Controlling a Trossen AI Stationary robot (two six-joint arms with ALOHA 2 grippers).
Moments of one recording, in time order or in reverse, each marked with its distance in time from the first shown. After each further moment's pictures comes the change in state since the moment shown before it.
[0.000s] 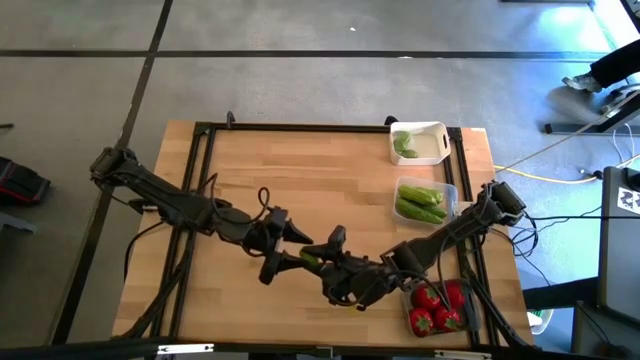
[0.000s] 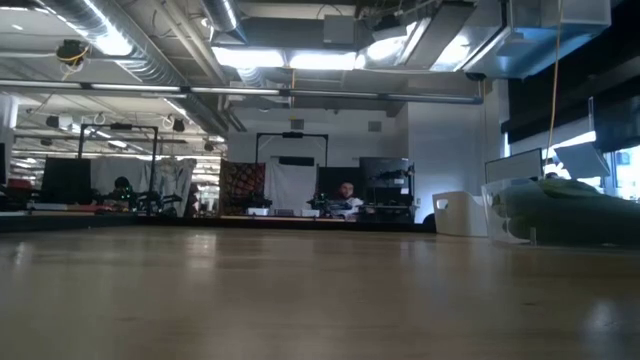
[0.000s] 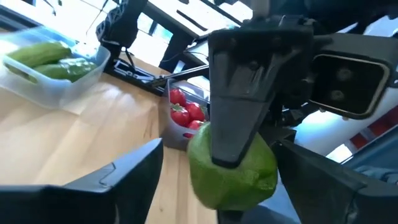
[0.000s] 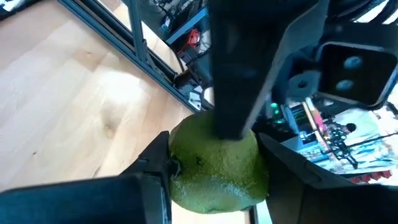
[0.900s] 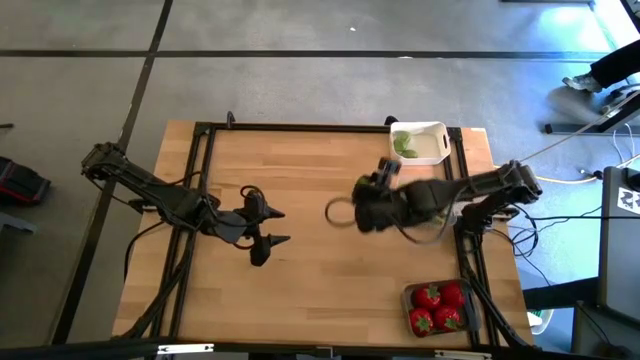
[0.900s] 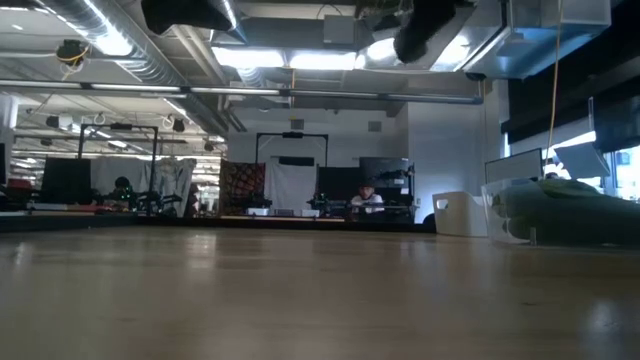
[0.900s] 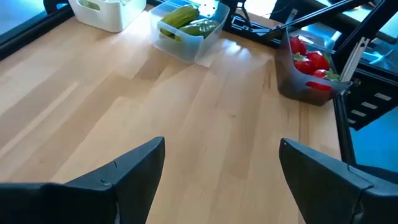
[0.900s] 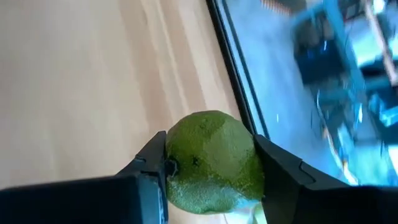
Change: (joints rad) left arm -0.022 -0.150 0.000 -0.568 -0.290 0.012; right arm -0.294 -0.211 0.000 -0.988 0.025 0.828
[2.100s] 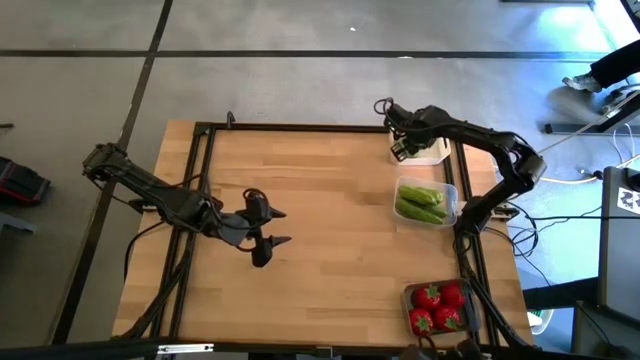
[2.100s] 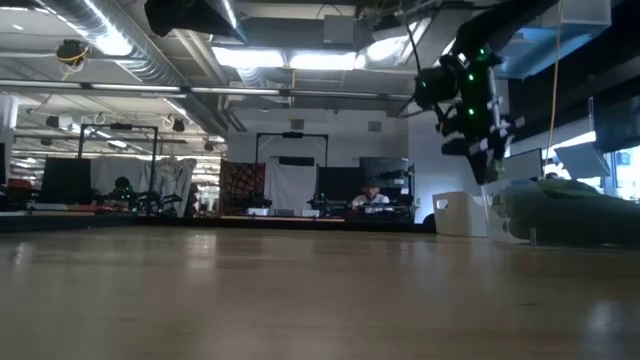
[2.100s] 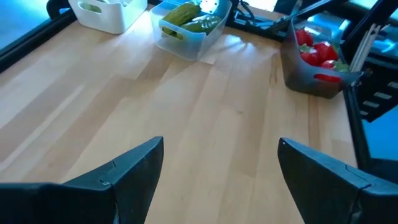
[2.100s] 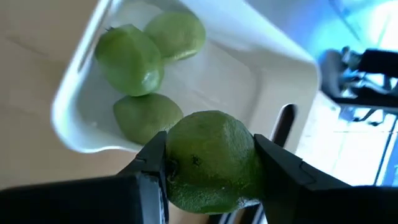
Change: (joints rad) left arm -0.002 0.022 0.000 0.000 -0.018 0.039; right arm -0.966 -0.053 -0.413 0.079 -0.301 0.066
